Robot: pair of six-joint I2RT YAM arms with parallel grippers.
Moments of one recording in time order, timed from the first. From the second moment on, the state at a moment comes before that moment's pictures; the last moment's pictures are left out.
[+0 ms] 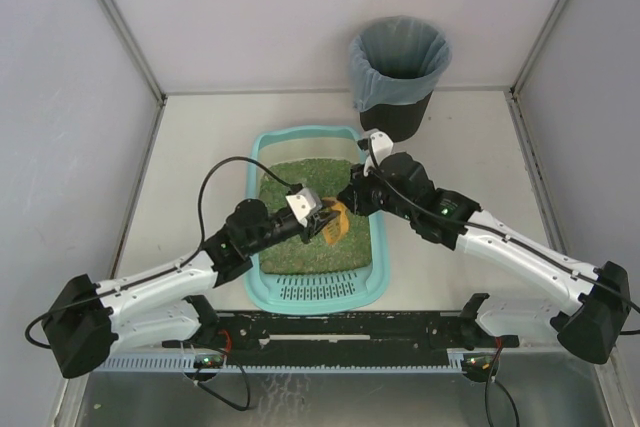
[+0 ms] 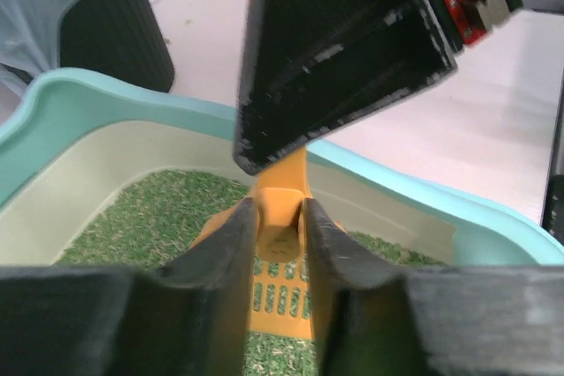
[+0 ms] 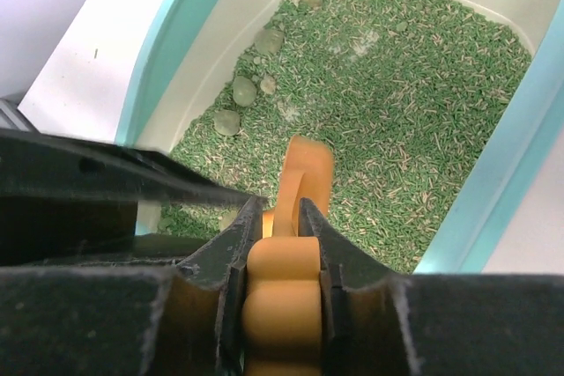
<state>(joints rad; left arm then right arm) -0.88 1.04 0.52 0.46 0.21 0.15 0.86 1.16 1.02 -0.33 0.03 0.41</state>
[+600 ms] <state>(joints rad) -0.53 0.73 0.73 -0.24 -0.24 -0.43 0.87 1.13 1.01 -0.28 0.20 0.39</state>
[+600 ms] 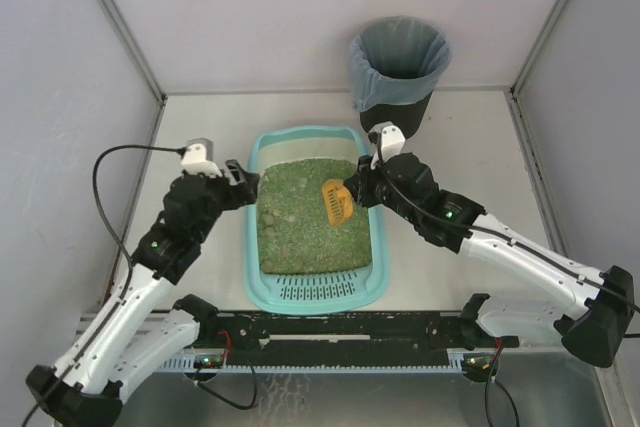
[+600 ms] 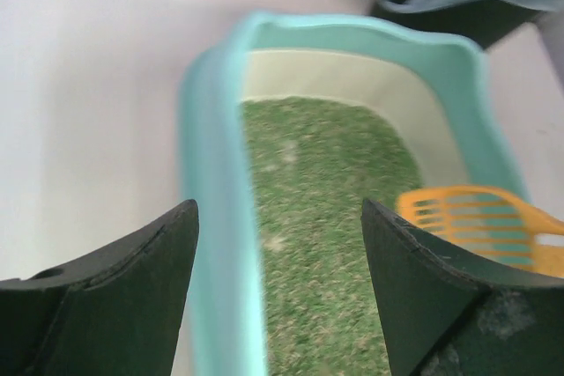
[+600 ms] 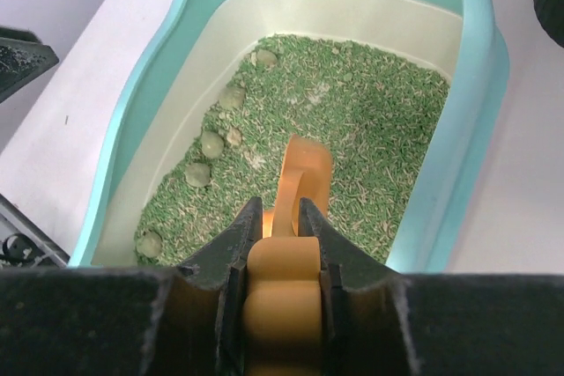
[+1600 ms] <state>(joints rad) -0.18 0.86 0.75 -0.58 0.19 -0.32 0.90 1.57 1.01 -0.04 0.22 0.92</state>
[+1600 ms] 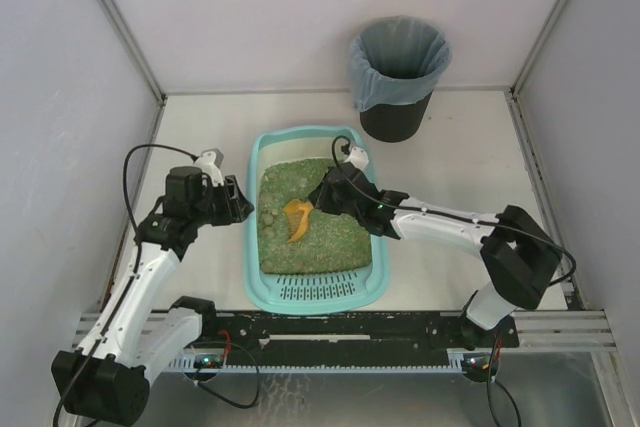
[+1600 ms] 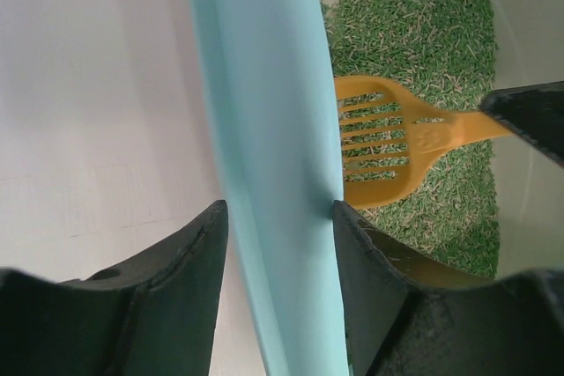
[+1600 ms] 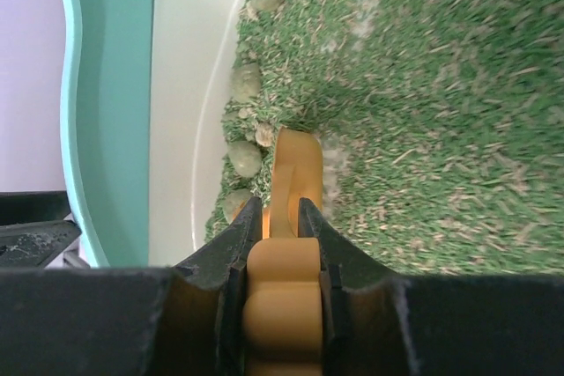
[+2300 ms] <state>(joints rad) -0.25 0.89 0.75 -0.59 0.13 -0.28 0.98 1.70 0.90 0.32 0.16 1.17</state>
